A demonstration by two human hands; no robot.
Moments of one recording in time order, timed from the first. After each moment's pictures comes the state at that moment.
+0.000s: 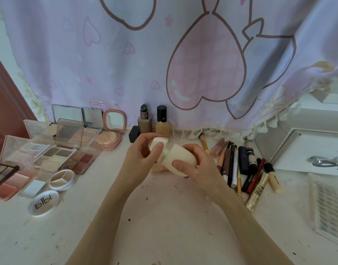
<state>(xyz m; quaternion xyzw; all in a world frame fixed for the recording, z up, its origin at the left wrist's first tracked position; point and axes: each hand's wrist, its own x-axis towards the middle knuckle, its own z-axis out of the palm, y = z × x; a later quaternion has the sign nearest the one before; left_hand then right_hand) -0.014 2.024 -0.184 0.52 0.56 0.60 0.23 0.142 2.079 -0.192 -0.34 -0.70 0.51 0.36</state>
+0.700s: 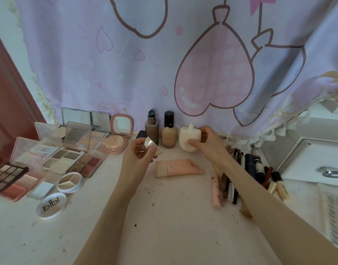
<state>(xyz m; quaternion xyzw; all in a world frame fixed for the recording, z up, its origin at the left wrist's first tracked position) -0.034 2.035 -0.199 0.37 0.61 0.66 0.24 0.122 2.171 -0.189 -0.43 -0.73 0.41 0.35</state>
